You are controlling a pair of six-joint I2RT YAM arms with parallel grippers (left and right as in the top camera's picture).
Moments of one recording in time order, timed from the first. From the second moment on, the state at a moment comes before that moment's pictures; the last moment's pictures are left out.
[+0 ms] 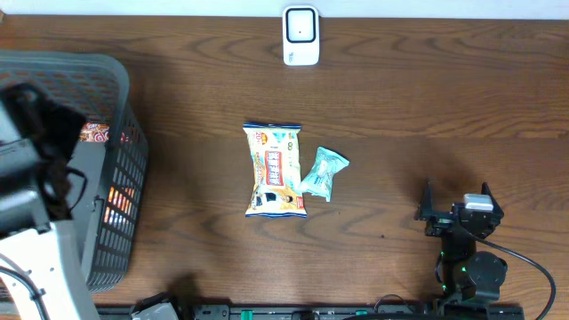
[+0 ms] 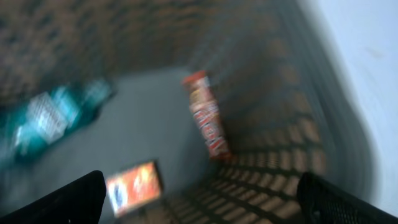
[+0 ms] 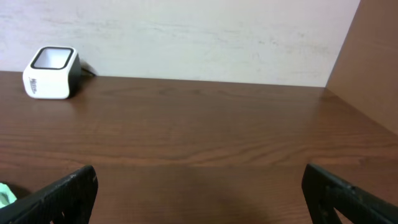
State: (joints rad) left arm 0.39 1.18 1.46 -1.09 -0.23 -0.79; right arm -0.10 0.01 0.01 -0.07 0.01 -0.07
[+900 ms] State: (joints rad) left arm 0.58 1.76 1.43 -1.33 -0.04 -0.86; right arm -0.10 0.01 0.01 -0.07 0.01 -0.07
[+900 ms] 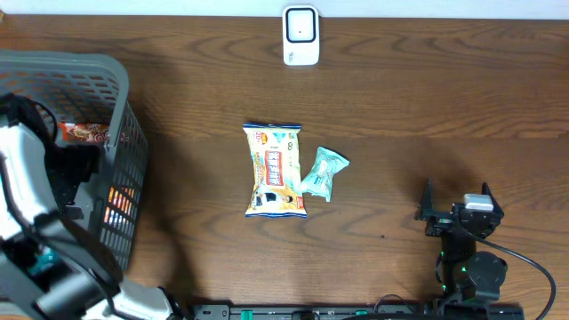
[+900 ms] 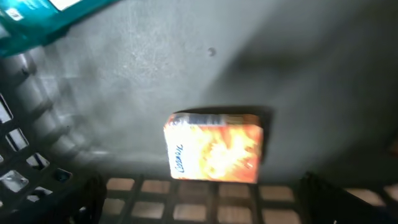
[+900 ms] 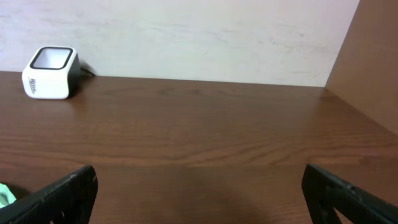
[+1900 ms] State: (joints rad) left arm 0.57 1.78 1.12 -0.99 0.08 -0.91; right arm -0.10 0.01 0.01 -0.07 0.01 -0.07
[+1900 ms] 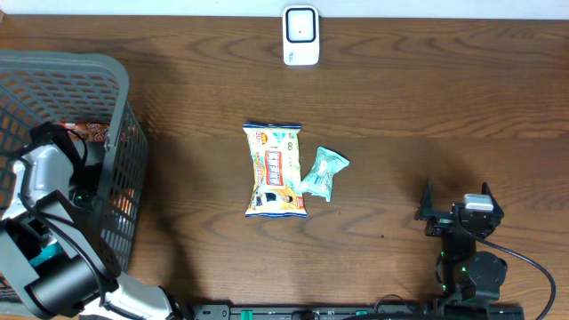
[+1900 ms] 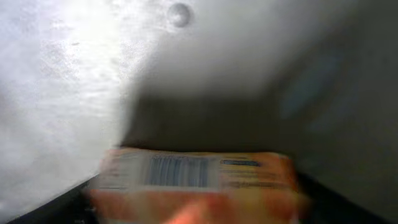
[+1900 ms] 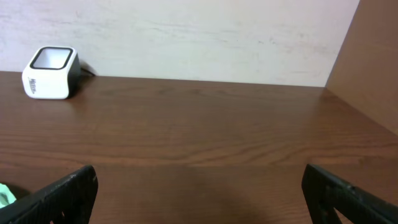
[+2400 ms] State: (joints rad) left arm 0.56 1.77 1.22 -1.08 0.06 -0.76; right arm -0.10 0.01 0.01 -0.07 0.01 -0.07
